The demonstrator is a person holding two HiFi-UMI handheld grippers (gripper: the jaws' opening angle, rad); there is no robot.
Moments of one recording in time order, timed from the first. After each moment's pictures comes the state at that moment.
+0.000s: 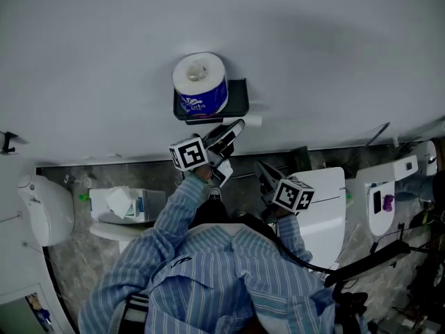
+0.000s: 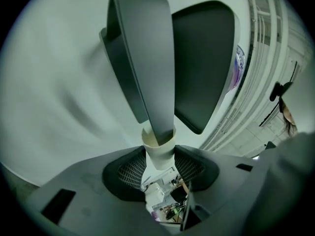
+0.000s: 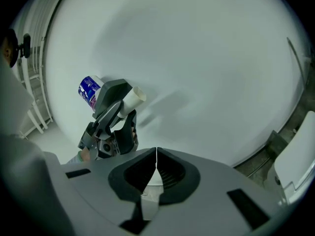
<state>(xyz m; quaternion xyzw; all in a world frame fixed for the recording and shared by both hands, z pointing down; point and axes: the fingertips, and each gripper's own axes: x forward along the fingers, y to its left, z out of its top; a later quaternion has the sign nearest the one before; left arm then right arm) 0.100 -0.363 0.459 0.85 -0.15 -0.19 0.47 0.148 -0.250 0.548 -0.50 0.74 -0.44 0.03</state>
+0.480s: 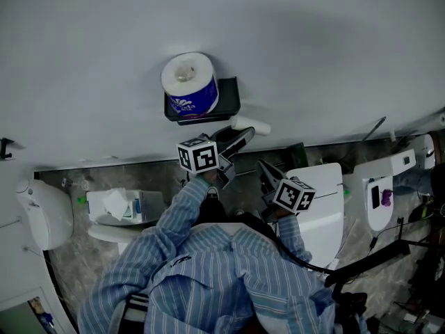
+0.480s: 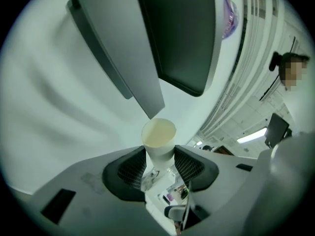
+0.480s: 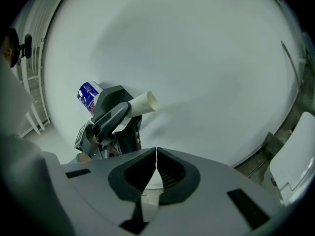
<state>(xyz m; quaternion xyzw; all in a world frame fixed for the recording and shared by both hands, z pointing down) 0.146 -0.340 0.473 0.90 -0.13 -0.09 0.41 0.169 -0.244 0.544 -0.52 0.73 -0.44 0.05</state>
